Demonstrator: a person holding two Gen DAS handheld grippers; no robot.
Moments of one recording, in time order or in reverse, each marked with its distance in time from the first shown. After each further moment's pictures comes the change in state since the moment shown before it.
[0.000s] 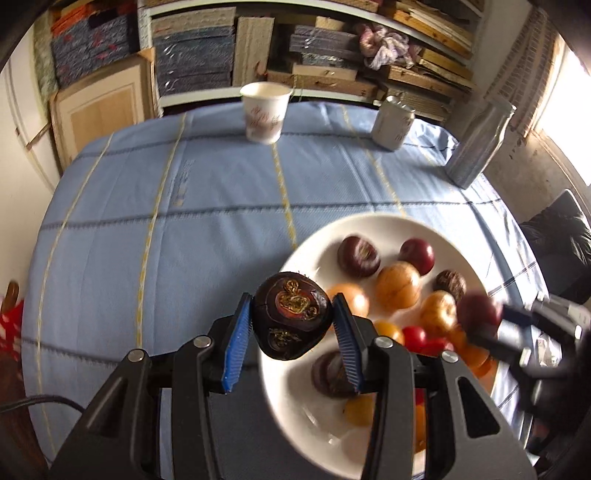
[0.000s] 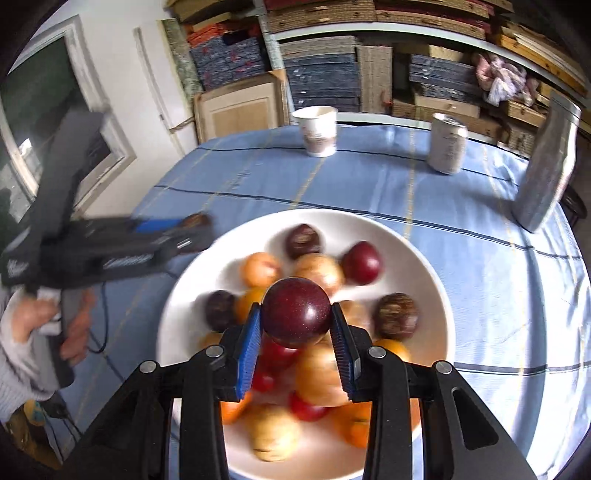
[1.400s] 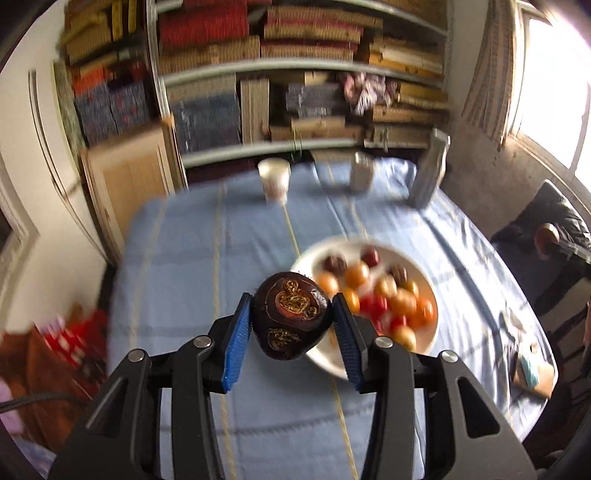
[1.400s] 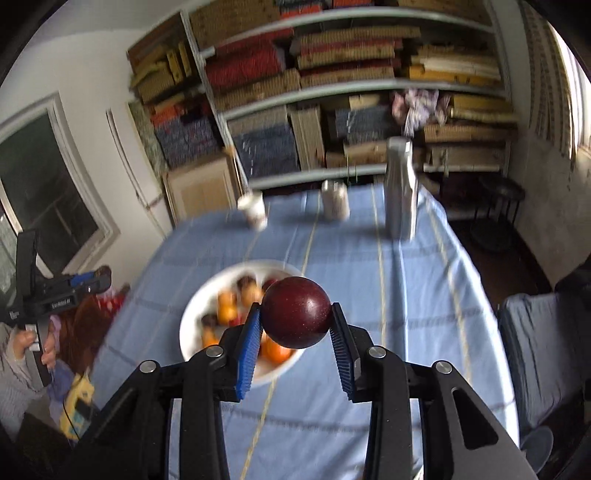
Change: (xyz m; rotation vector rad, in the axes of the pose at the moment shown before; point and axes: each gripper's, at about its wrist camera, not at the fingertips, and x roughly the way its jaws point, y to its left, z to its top) left arm -0.206 -0.020 -0.030 0.113 -0.209 0.078; right arm -0.231 -0.064 -0.021 0.145 -0.290 -0.071
